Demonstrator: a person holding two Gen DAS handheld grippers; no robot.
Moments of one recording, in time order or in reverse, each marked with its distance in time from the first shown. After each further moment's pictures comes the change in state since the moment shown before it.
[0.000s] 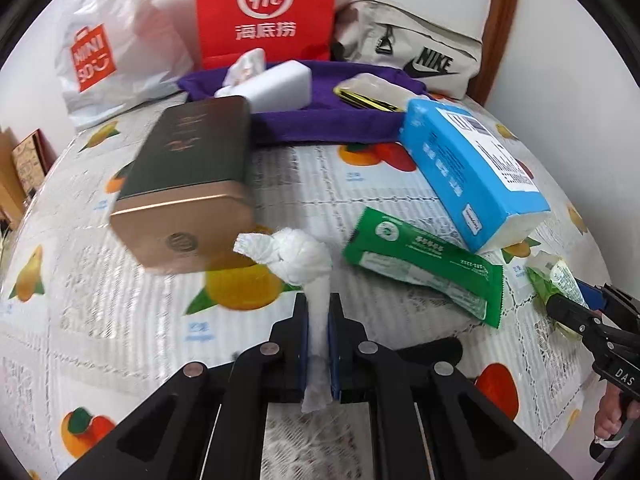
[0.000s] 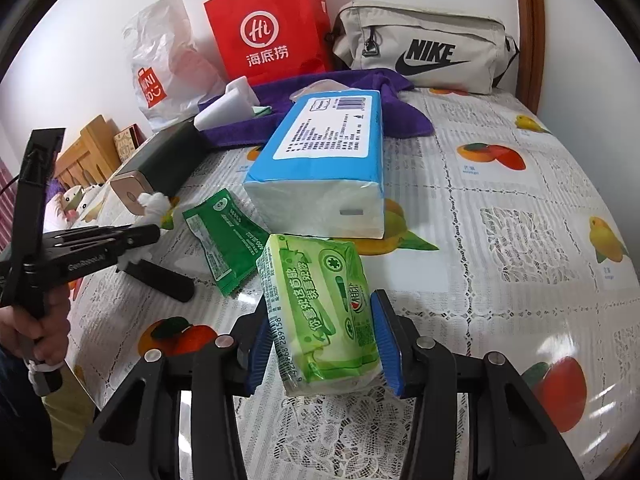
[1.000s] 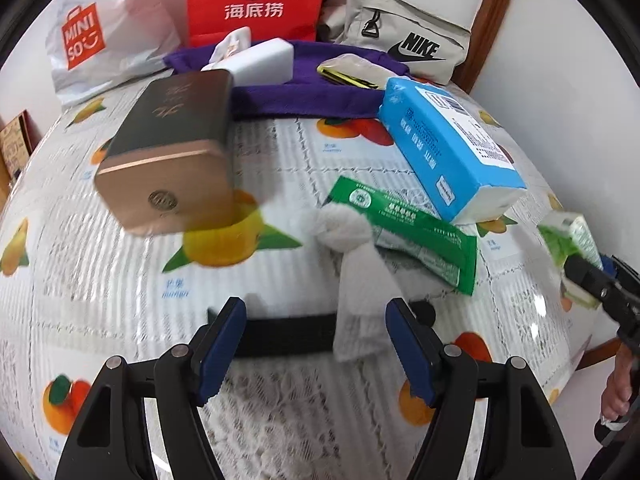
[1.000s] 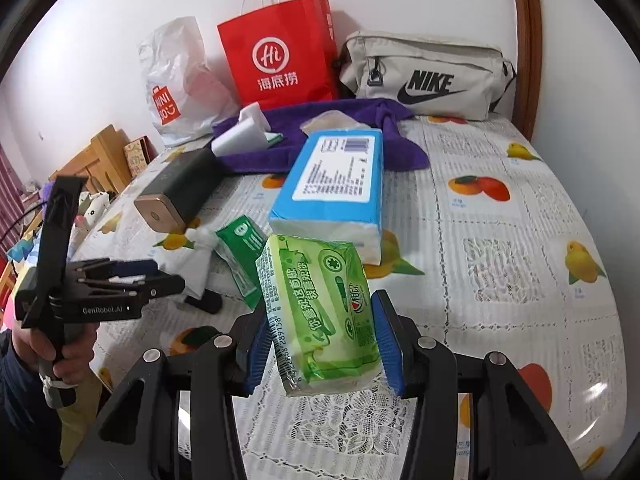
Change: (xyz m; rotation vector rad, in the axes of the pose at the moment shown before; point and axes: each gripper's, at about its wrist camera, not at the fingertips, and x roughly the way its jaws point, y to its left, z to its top) left arm 0.000 -0.011 -0.010 -0.007 0.065 -0.072; right arm -0.037 0.004 0.013 -0.018 -0.042 0.004
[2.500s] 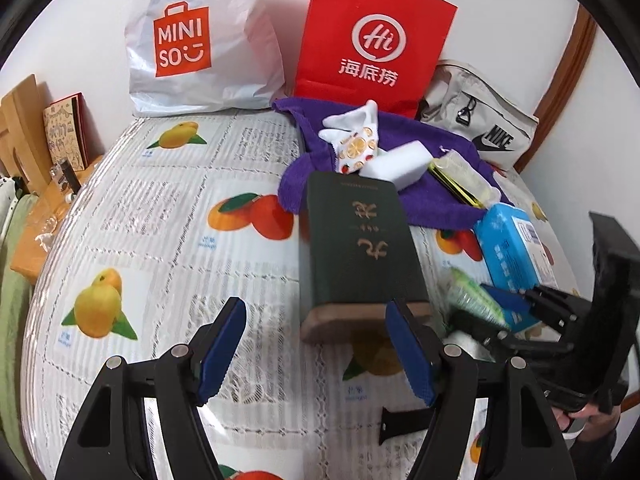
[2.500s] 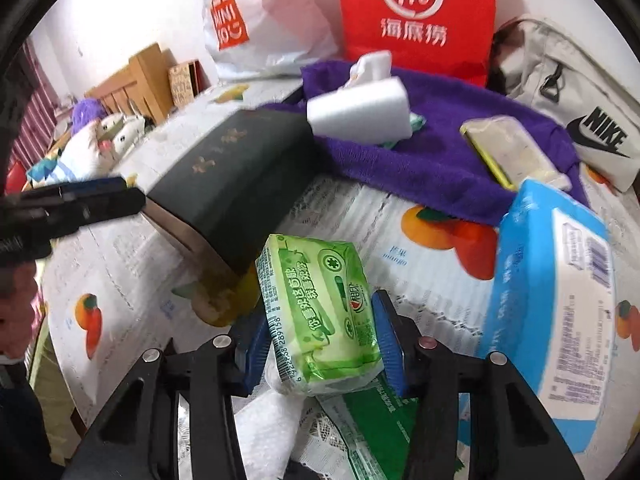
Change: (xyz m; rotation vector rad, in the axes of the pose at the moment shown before) left arm -0.042 0.119 0.060 -0.177 -0.087 0.055; right arm 0.141 0.122 0.088 -0.260 0.185 0.133
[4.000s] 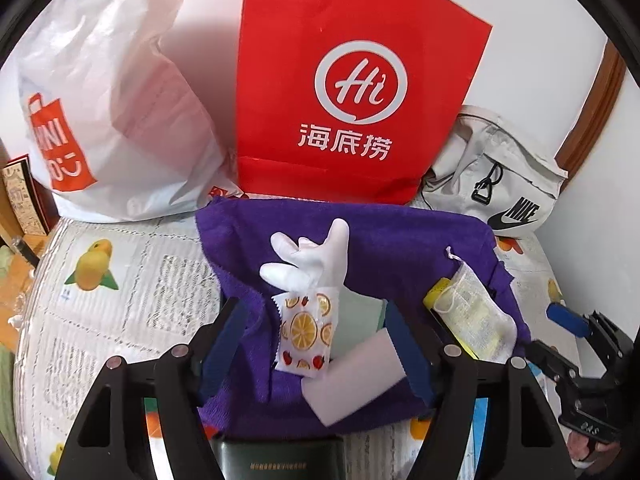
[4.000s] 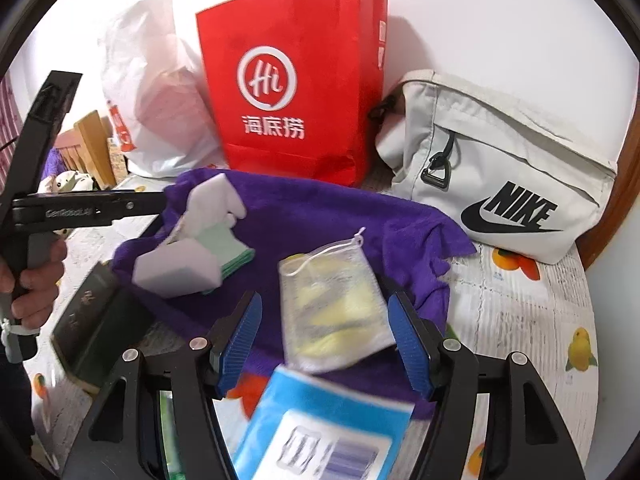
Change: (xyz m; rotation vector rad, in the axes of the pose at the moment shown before) left arm 0.088 -0.057 0.161 0.003 -0.043 0.007; right arm -0.027 -0.138 0.098 0.049 -0.151 -0.136
